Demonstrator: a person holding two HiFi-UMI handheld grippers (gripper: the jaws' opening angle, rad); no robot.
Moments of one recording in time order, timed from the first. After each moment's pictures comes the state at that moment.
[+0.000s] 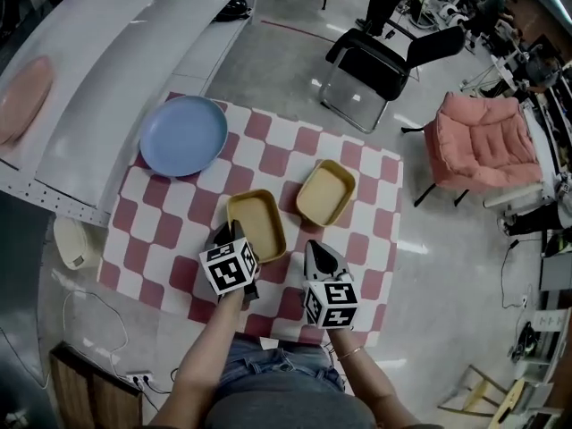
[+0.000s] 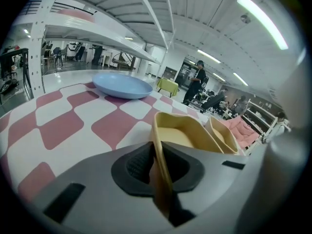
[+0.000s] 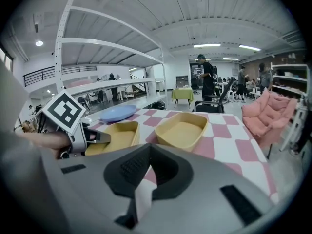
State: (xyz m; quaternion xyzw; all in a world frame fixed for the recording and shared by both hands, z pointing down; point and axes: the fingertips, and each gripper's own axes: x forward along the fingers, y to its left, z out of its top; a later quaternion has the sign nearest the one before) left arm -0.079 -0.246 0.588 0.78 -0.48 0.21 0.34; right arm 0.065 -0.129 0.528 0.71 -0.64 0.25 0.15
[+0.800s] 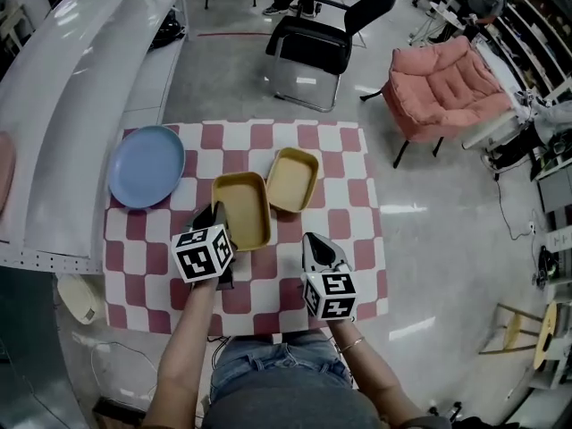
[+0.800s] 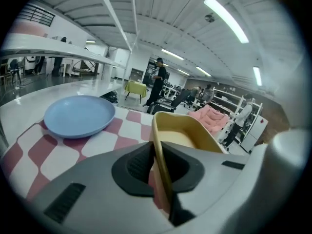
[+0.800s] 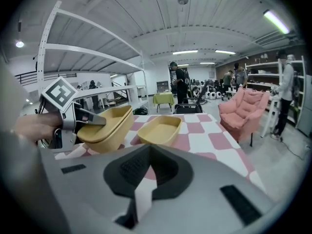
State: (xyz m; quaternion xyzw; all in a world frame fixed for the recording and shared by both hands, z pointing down) left arm -0.021 -0.275 0.515 0.88 -0.32 0.22 0.25; right arm 0.091 -0.092 0.511 0.79 -0.55 0.25 0.10
